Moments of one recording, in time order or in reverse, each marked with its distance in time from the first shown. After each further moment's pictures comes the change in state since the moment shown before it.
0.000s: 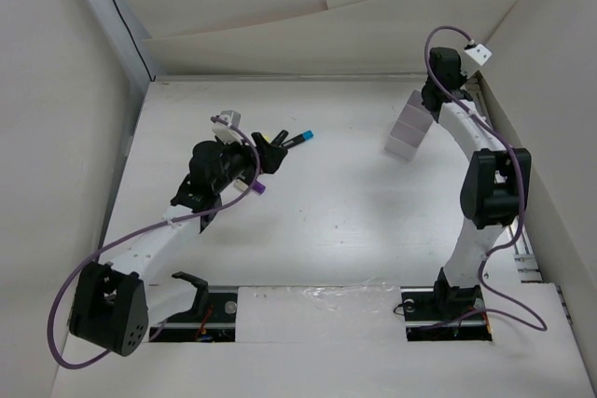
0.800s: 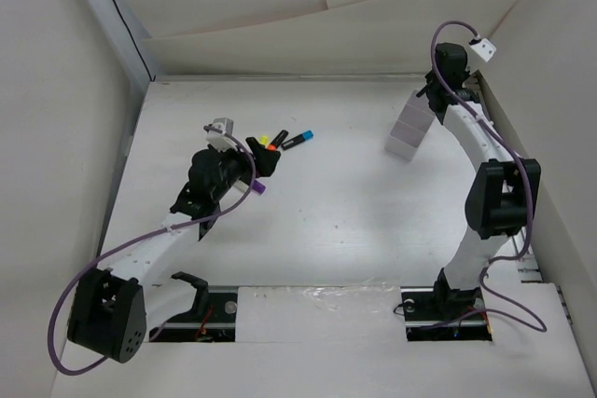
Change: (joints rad) left arm -0.002 -0.046 -0.086 0.036 -0.108 -0.015; right arm 0.010 -0.106 -0.038 -0.001 -0.105 0.044
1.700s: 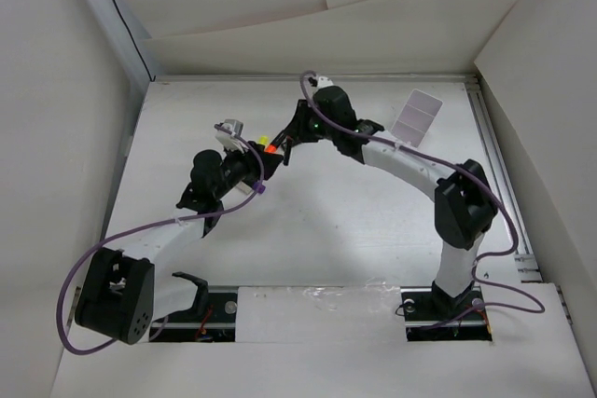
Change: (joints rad) left arm 0.026 0.105 -0.032 0.206 0.201 0.037; right arm 0.634 0.061 -0.039 -0.008 -0.630 -0.033
